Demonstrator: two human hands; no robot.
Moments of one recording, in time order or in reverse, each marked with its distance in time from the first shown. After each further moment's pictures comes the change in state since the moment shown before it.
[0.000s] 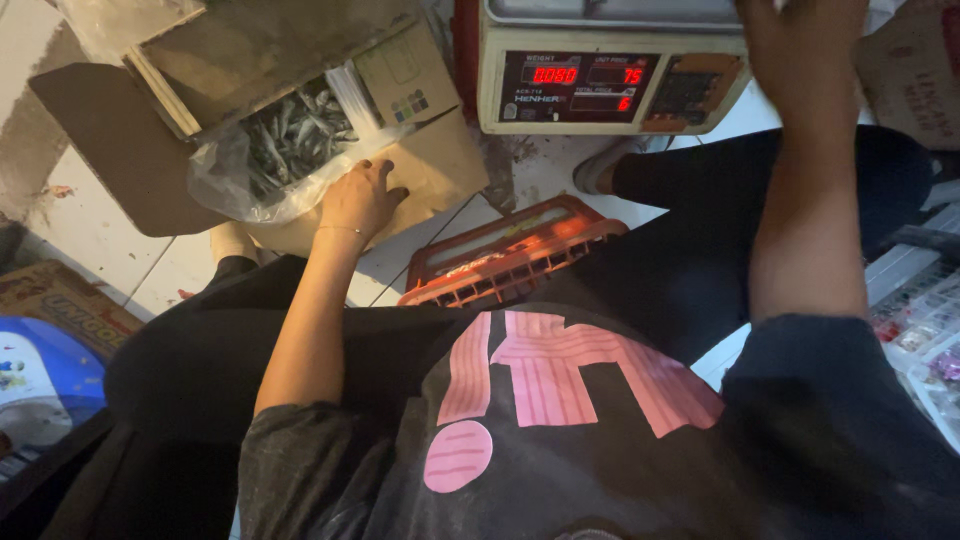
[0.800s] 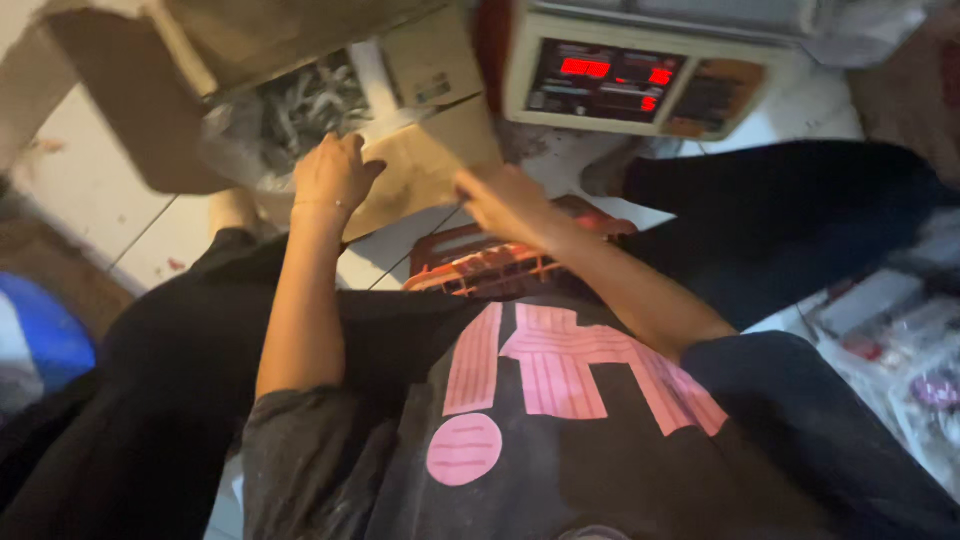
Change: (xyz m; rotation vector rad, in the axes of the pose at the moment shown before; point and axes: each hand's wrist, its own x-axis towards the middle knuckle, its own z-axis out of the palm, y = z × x) left_hand -0.012 -0.042 -0.017 0.046 0.111 -0.148; right_hand -0.060 -0.236 0.184 0.300 -0.693 -0.046
